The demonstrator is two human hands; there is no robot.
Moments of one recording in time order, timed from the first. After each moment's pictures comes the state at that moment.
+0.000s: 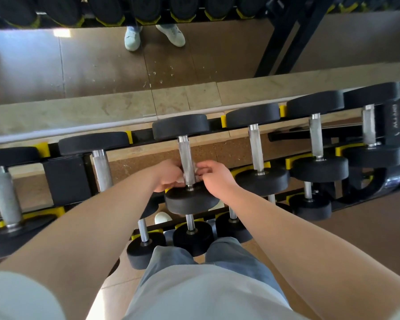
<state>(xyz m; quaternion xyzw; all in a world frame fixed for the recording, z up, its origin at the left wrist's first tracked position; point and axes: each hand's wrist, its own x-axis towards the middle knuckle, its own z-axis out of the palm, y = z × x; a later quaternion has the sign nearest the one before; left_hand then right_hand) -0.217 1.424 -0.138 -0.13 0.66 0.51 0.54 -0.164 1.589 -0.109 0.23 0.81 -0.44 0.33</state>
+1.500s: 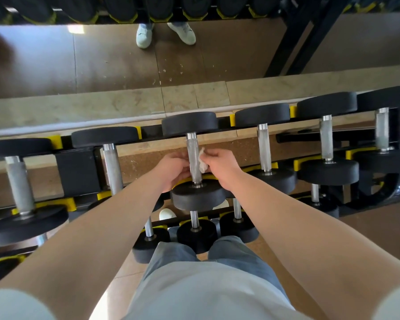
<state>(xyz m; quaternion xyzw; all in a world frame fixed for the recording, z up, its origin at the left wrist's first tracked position) -0.204 1.426 -0.132 -0.29 0.53 0.69 0.40 -0.190 1.580 -0.111 0.31 0.74 -0.53 0.28</state>
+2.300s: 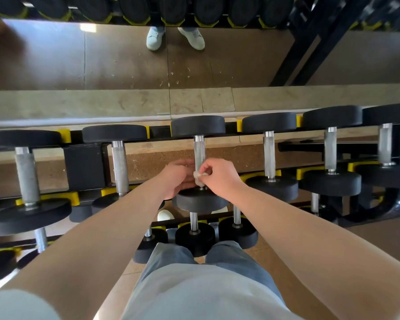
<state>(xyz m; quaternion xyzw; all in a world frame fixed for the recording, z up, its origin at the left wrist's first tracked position) -0.187 1.417 -0.126 -0.29 0.53 0.68 0.42 -0.174 1.571 -0.096 0.09 0.88 -0.35 0.29</state>
